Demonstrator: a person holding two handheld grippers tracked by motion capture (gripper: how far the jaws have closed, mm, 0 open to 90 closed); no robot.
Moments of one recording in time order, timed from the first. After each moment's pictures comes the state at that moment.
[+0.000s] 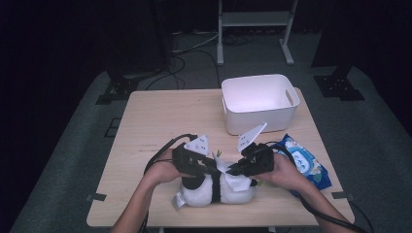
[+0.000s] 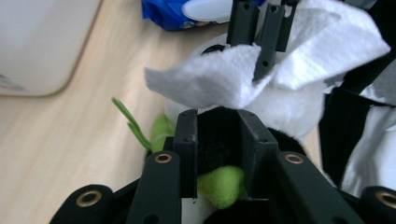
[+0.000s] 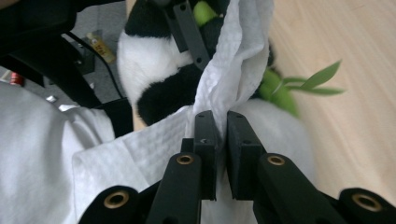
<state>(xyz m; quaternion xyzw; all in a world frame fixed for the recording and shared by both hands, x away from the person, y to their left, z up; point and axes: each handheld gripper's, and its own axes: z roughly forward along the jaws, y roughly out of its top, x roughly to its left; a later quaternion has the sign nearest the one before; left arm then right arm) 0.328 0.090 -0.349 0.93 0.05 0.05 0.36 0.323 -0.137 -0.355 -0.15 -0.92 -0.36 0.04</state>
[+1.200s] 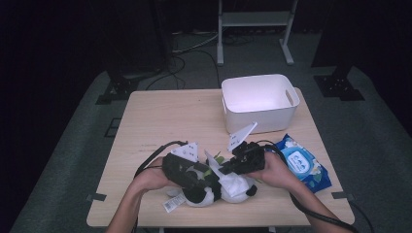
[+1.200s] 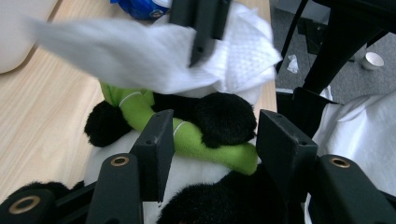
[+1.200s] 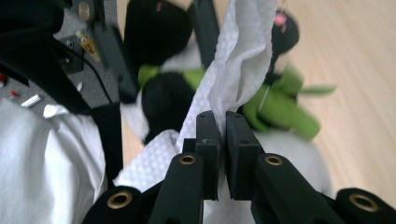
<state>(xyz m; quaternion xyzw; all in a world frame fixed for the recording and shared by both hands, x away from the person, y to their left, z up) 0.312 0.115 -0.362 0.92 0.06 -0.02 0.39 0.327 -0.114 -0.353 -0.13 -0.92 -0.36 0.02</state>
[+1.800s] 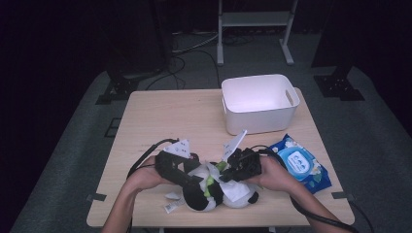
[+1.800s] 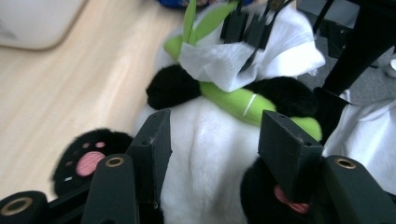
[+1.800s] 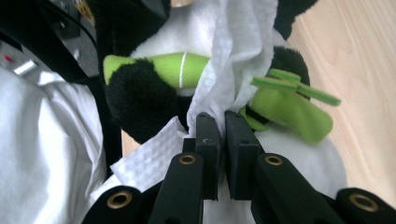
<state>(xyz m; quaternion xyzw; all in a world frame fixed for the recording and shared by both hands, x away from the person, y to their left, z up) 0.316 0.132 -0.368 0.92 0.10 0.00 0.37 0.318 -0.103 -0.367 -0.11 -0.95 -0.30 0.03</state>
